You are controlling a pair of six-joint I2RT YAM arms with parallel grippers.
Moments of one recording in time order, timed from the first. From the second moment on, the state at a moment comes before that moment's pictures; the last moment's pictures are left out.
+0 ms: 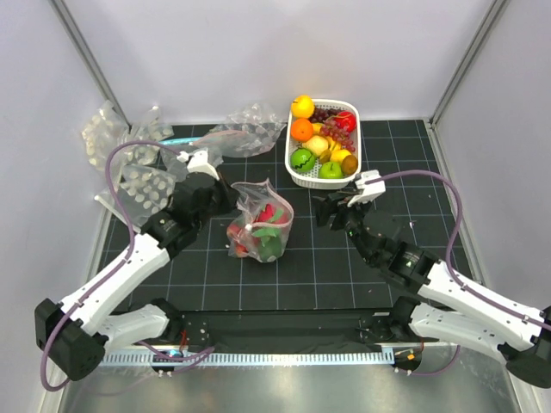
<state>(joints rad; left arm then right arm) -0.65 1.05 0.93 -0.31 -0.27 -0.61 0.92 0.82 0.71 0.02 0.53 0.27</state>
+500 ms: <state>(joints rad) -0.54 0.93 0.88 -0.22 -0.27 -0.71 0.74 1.02 0.76 -0.06 0.52 0.36</state>
